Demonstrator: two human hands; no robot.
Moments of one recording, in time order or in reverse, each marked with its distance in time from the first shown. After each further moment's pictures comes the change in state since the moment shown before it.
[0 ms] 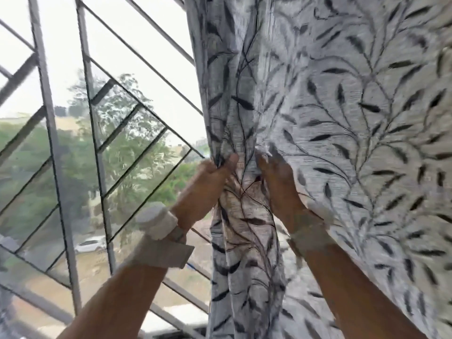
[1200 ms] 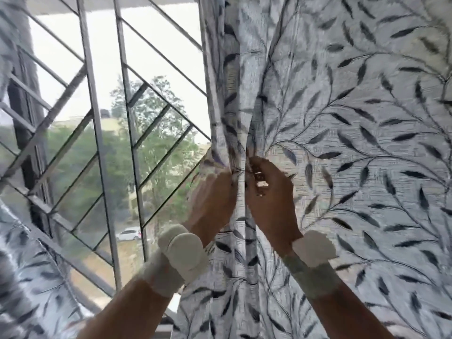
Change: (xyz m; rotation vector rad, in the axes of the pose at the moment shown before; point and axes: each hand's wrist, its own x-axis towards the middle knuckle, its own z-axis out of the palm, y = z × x) left_hand -0.037 0.006 -0.002 0.974 0.248 0.113; right_hand -0.074 -0.013 0.031 -0.480 -0.012 -0.585
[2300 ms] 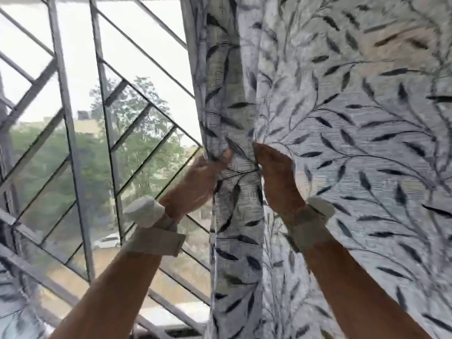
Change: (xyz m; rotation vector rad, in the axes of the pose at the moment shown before) left_hand 0.043 -0.014 0.009 -1.420 -0.349 -0.104; right_hand 0.057 0.057 0.000 0.562 0.035 0.390
